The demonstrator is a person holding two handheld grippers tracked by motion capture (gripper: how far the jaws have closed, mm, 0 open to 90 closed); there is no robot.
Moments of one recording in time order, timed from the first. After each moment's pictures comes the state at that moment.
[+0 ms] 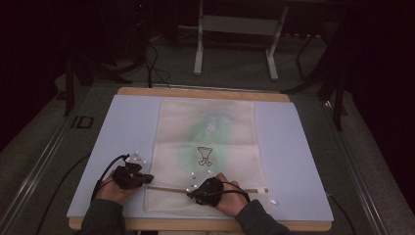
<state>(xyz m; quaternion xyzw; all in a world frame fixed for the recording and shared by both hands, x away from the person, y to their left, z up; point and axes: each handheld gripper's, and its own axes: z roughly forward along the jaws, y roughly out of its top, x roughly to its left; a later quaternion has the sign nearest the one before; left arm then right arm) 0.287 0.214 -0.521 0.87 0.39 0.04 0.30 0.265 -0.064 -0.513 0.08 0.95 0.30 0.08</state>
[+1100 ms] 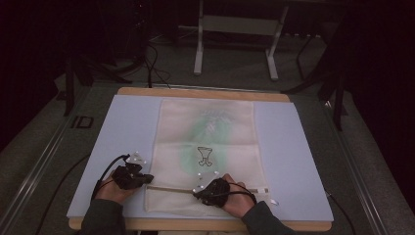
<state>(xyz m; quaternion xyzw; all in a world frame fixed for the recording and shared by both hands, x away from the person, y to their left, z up) 0.287 0.213 -0.521 0.87 0.38 0.05 0.30 0.264 -0.082 -0.513 0.09 0.95 0.29 0.09</state>
